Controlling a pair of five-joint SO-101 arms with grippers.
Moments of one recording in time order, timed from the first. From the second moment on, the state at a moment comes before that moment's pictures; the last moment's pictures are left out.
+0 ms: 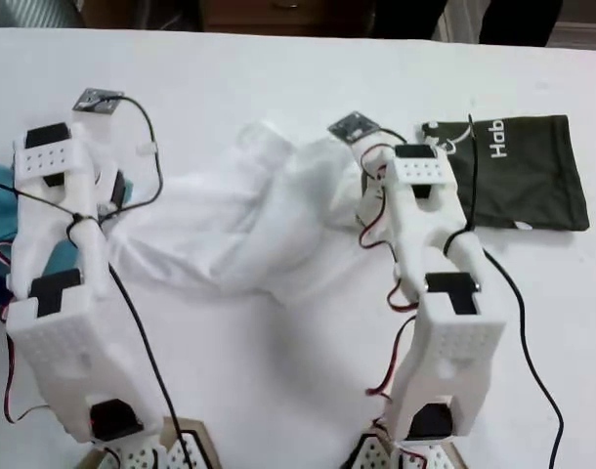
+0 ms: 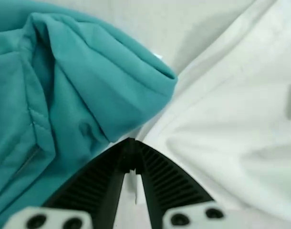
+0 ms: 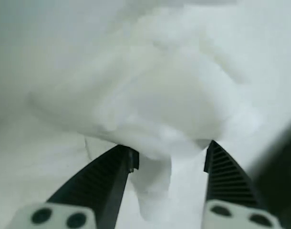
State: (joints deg) left arm -23.8 25.0 -10.2 77.1 -19.6; right arm -5.6 26.9 -3.3 66.0 36.1
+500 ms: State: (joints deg) left arm -22.3 25.0 -10.2 77.1 -19.6; right arm -5.5 27.0 -14.2 63.2 24.3
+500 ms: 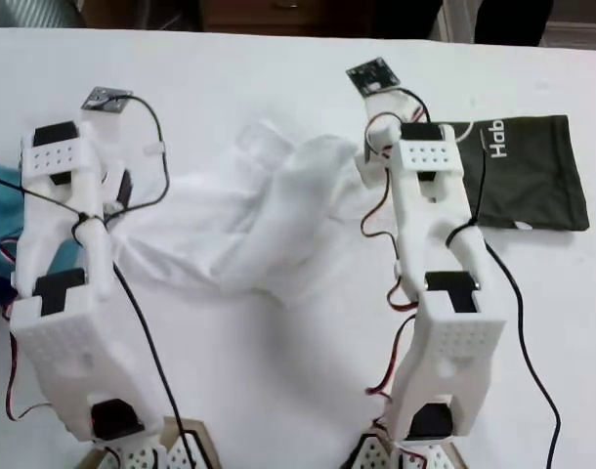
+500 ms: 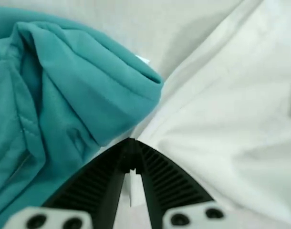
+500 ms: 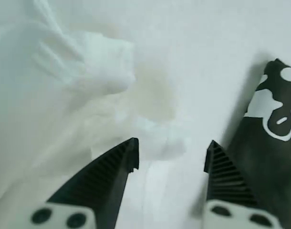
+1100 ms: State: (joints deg) left arm -22.3 25.0 -10.2 79.5 -19.6; right arm -7.2 18.2 -16.1 84.1 24.3
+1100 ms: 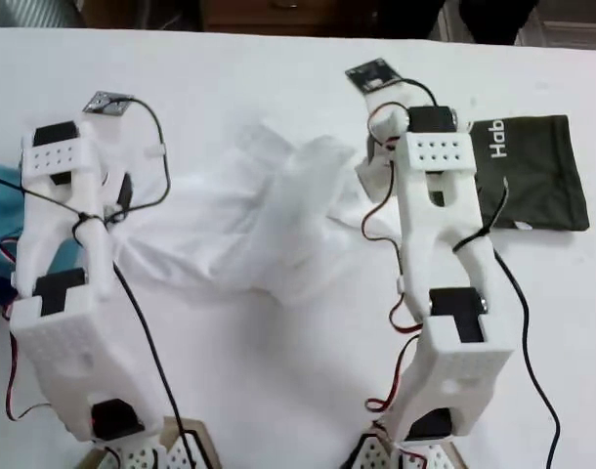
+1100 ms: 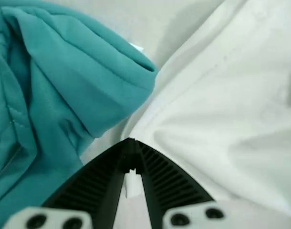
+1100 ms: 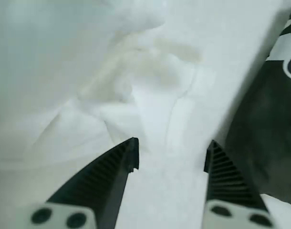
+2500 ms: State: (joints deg) left arm -22.2 1.6 12.7 72.0 -16.0; right arm -16.1 10.9 26.1 50.2 19.3
